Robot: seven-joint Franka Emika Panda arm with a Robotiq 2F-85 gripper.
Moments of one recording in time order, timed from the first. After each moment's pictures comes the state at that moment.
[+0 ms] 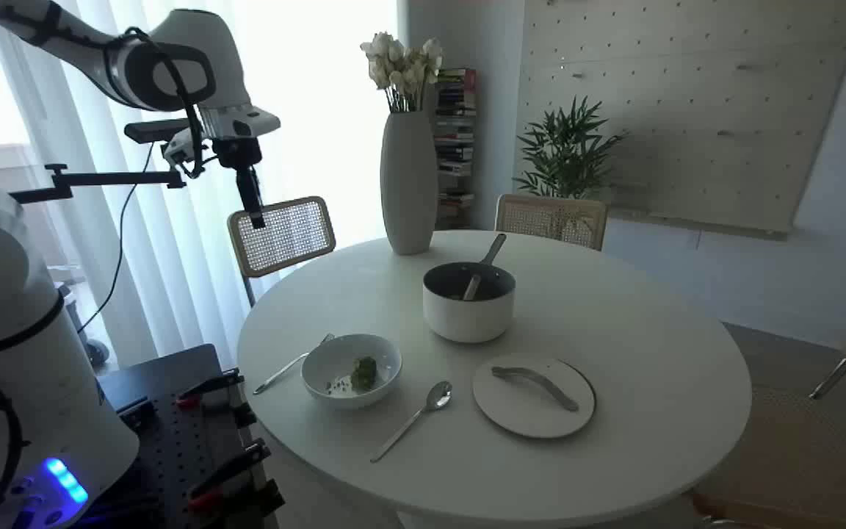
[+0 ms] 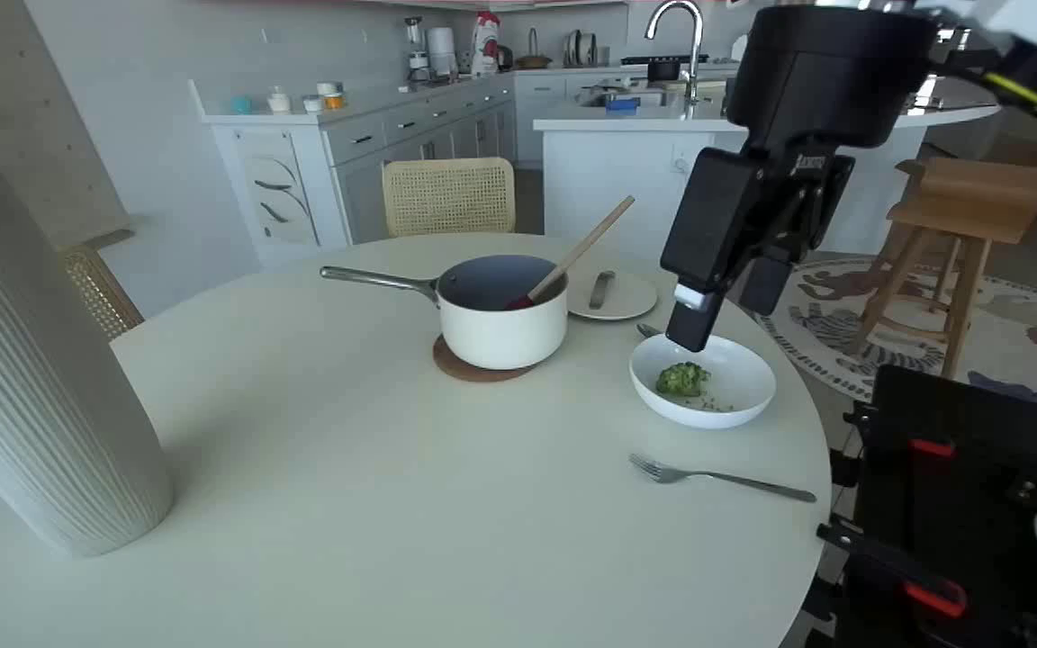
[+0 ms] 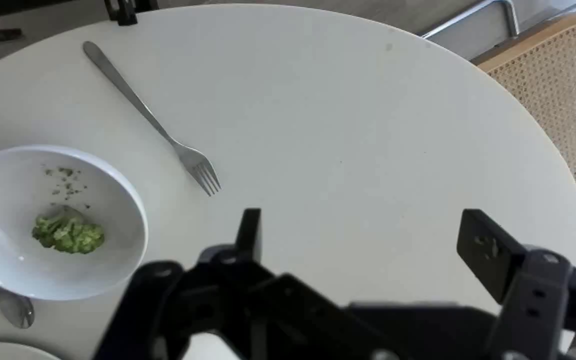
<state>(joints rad) 0.20 -0.61 0.36 -2.74 0.34 2.32 0.52</state>
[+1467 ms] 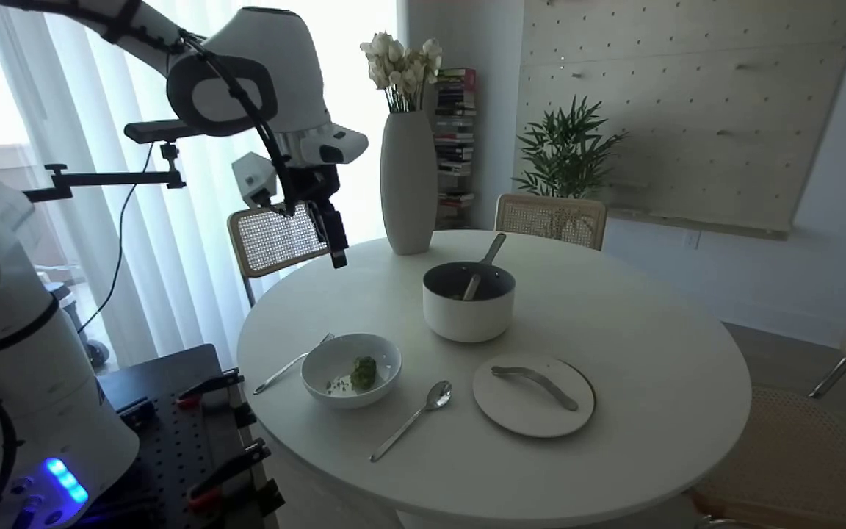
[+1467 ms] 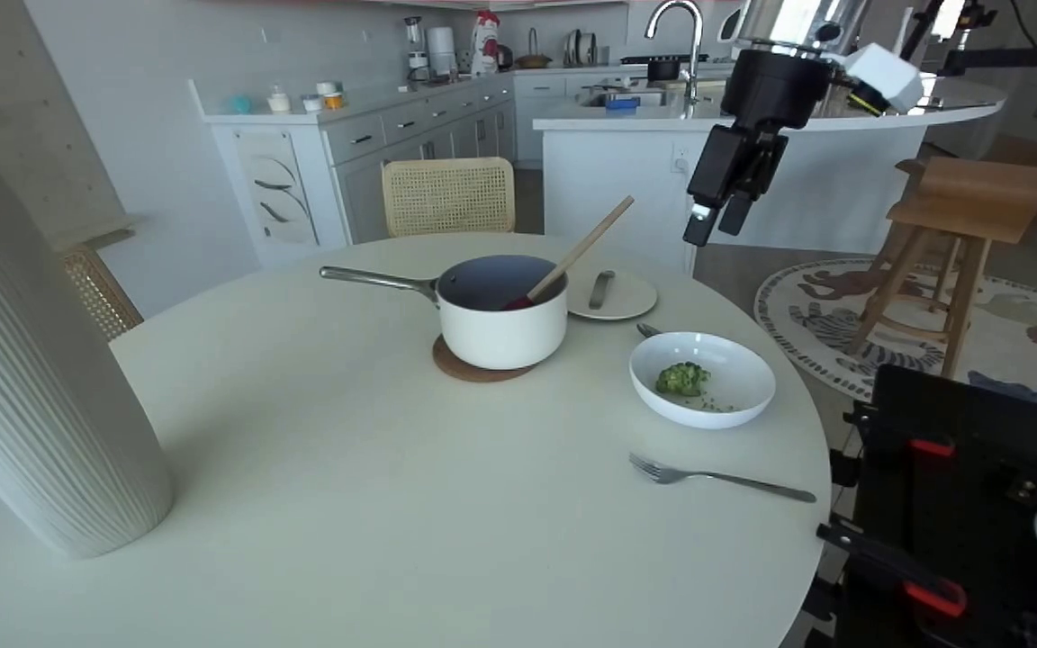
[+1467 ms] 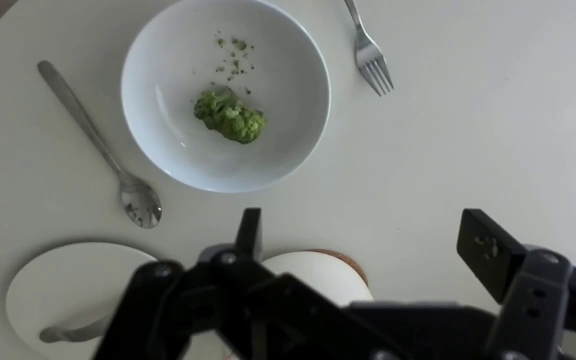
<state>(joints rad) 0.03 -0.53 -0.09 -2.78 0.17 2.43 -0.07</state>
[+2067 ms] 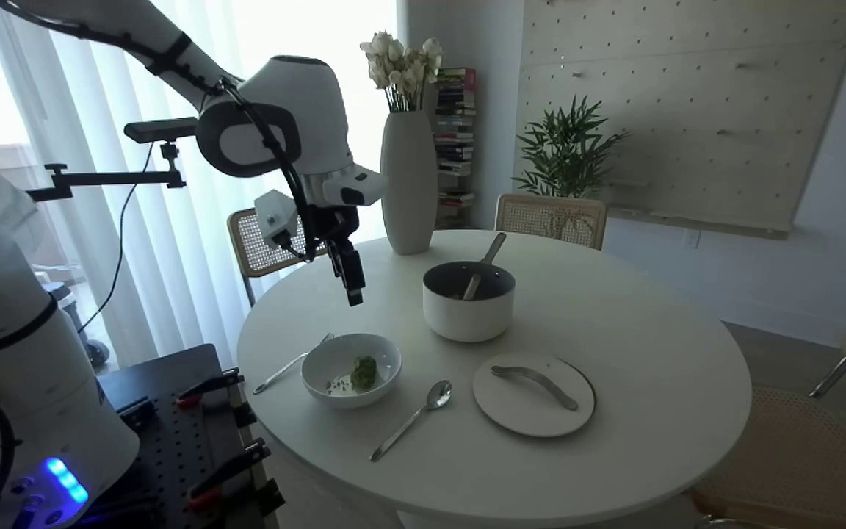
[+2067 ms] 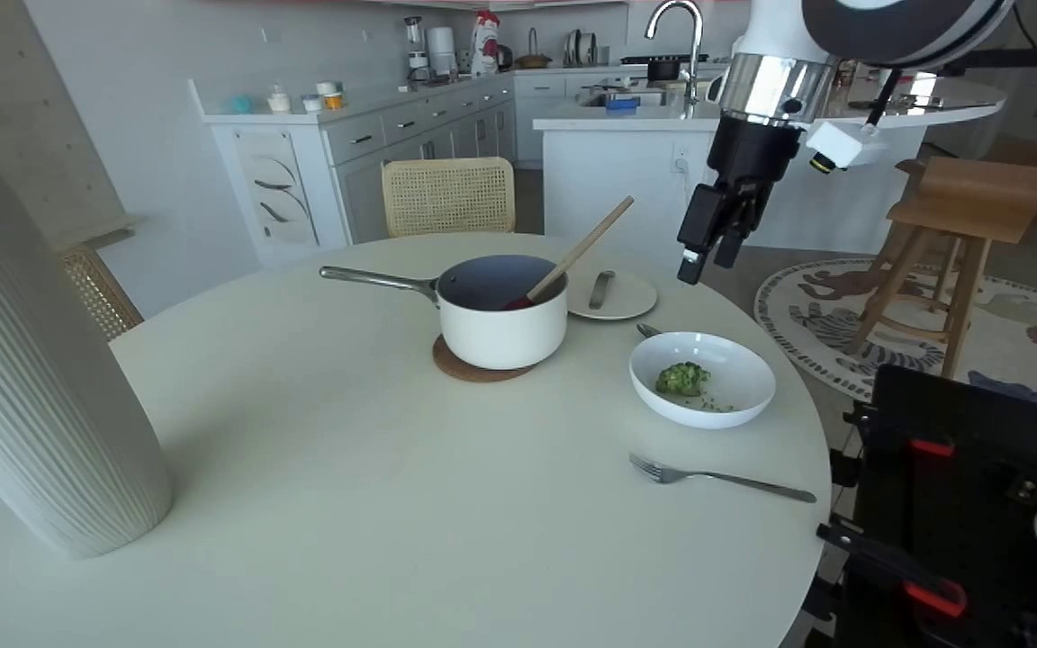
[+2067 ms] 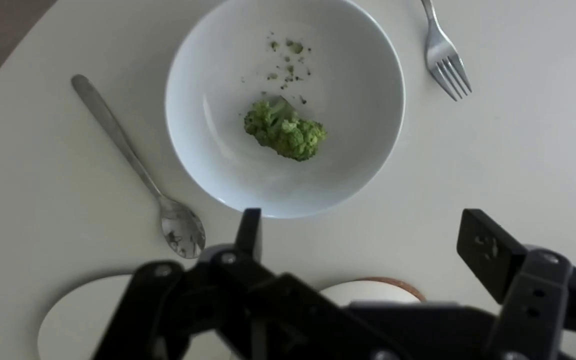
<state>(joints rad) -0.01 -0.34 -0.13 -2.78 0.15 2.57 -0.10</state>
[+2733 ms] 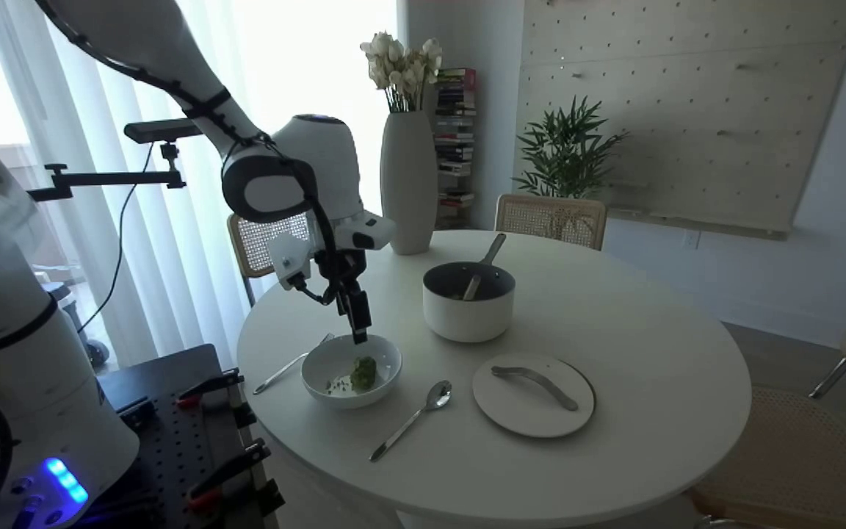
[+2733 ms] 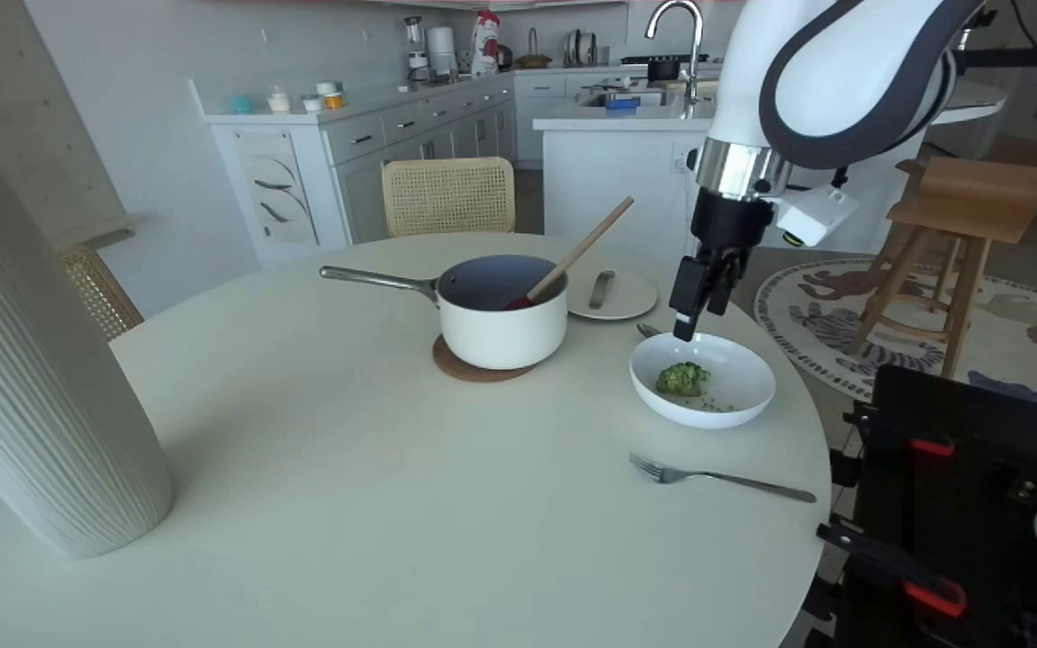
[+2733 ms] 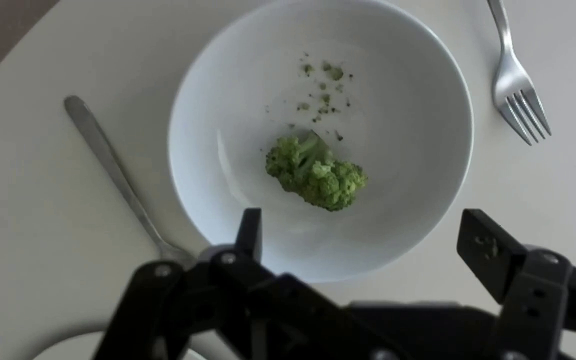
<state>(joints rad) -0.01 -0.12 -0.11 -2.77 0.10 2.73 -0.09</state>
